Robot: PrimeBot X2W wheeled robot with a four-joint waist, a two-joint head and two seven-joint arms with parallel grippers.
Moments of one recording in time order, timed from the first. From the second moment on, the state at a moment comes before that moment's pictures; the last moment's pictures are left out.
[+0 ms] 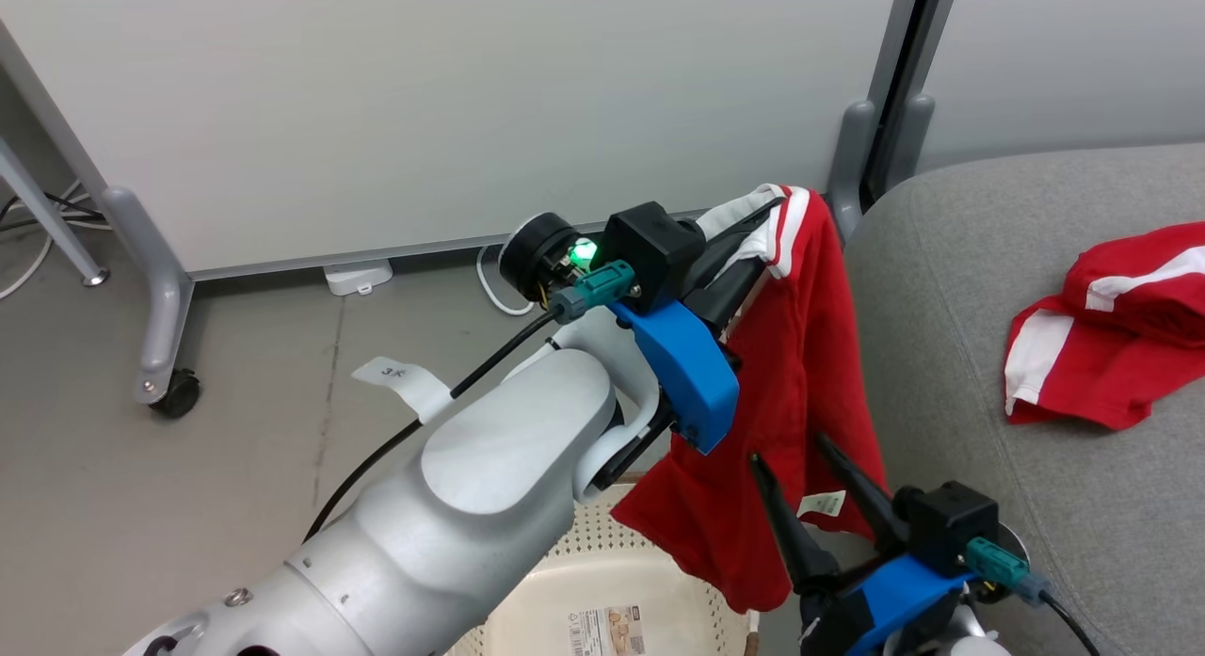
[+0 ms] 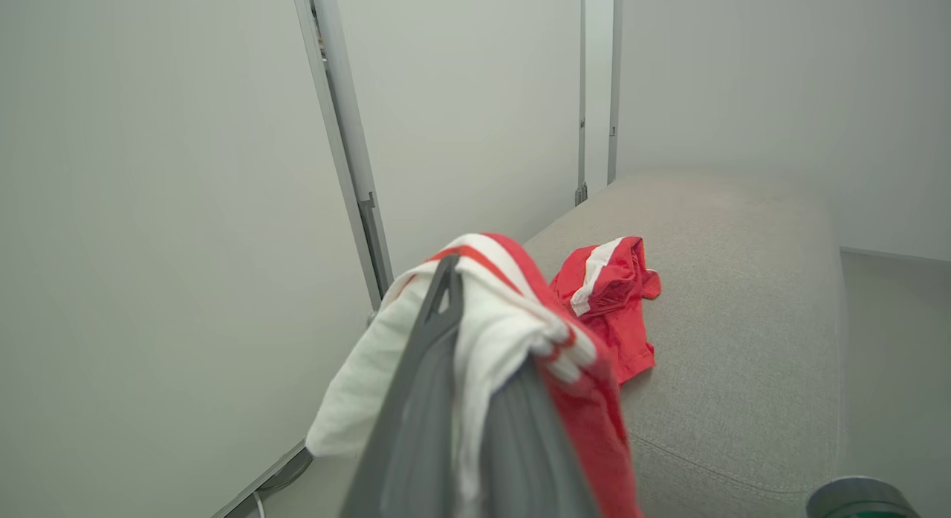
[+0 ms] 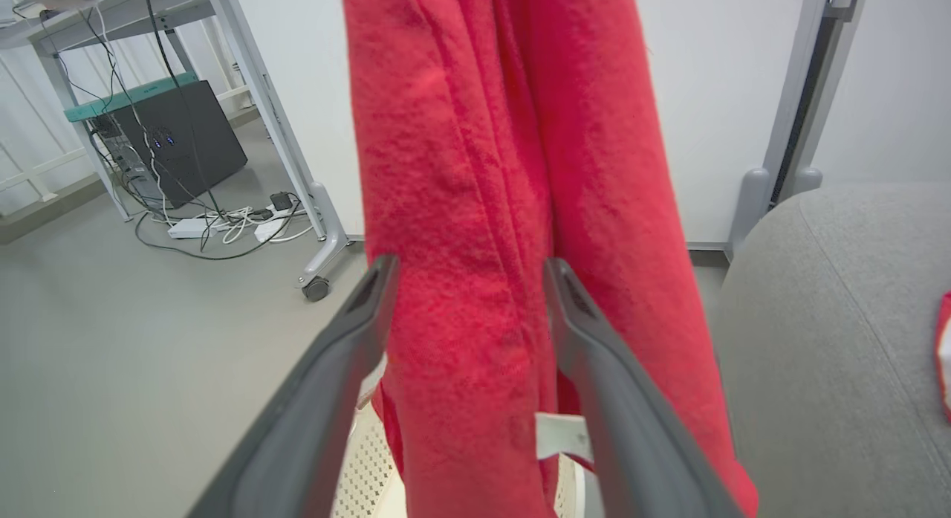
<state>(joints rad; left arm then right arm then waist) -0.91 0.05 -1.04 0.60 -0.74 -0.08 -0.19 -0.08 -0.05 0.23 0.18 0.22 0.13 -0.09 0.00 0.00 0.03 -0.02</state>
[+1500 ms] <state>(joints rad) -0.98 0.05 -1.24 0.63 -0.91 -0.03 -0.24 -0.30 -0.05 0.33 0.40 0.23 0.13 -0.10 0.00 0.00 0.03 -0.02</state>
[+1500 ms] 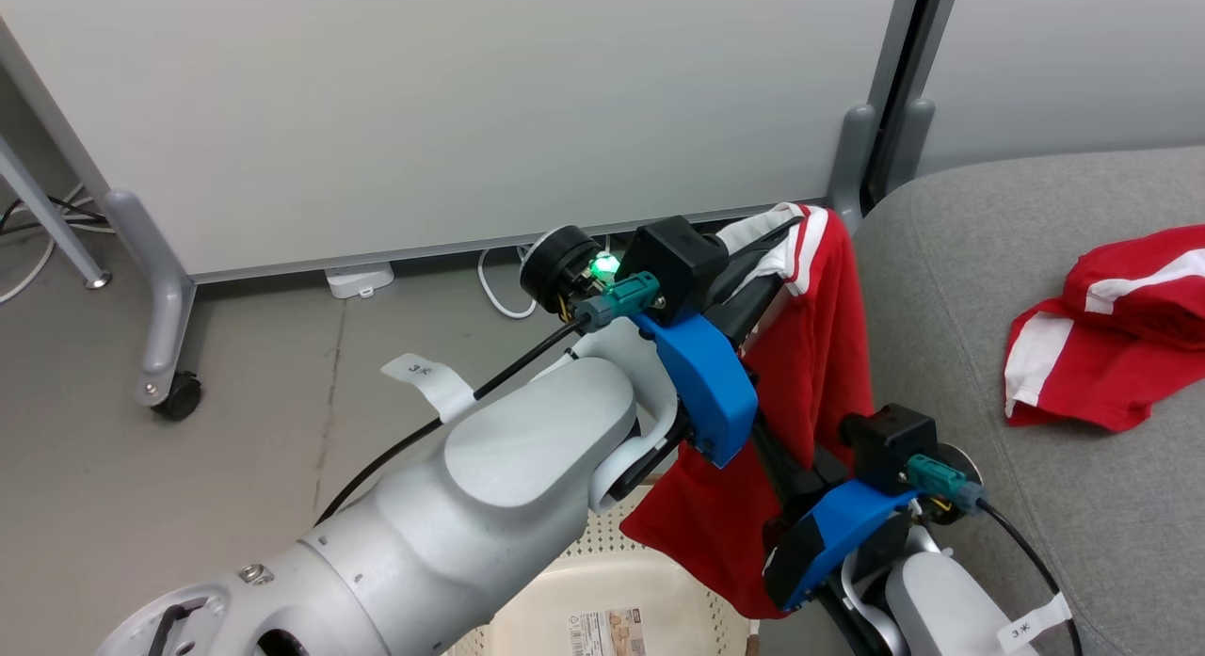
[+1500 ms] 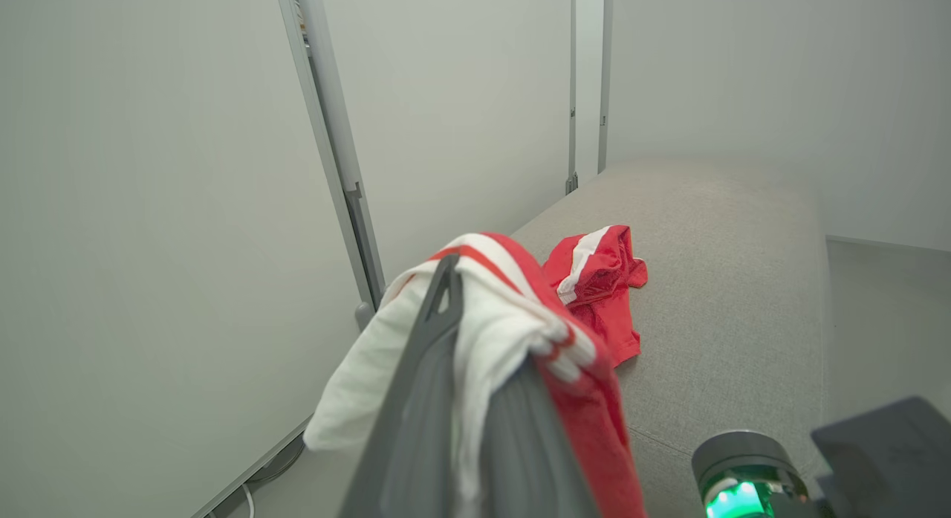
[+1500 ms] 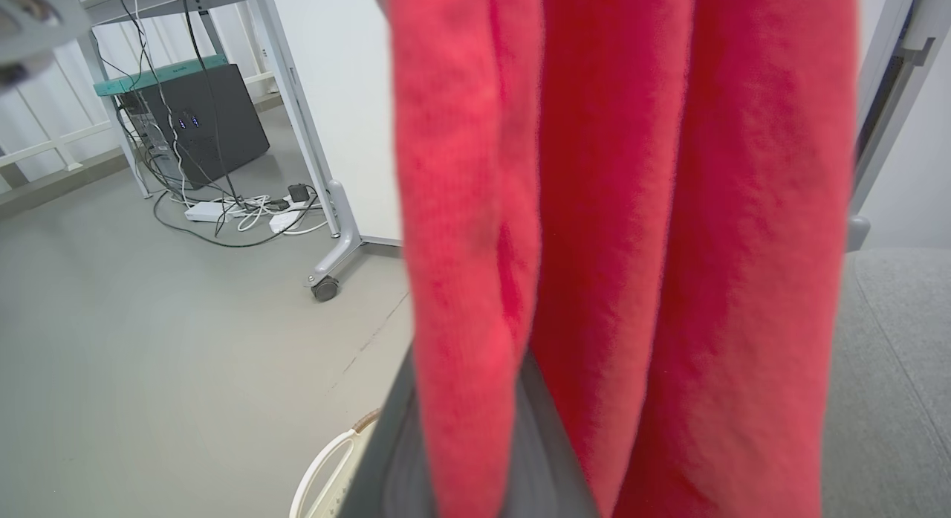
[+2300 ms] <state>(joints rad) -0.98 0.05 -1.27 0.66 -0.94 -0.02 -0.25 -0.31 -0.05 0.32 0.40 0.24 0.13 -0.11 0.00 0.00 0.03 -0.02</state>
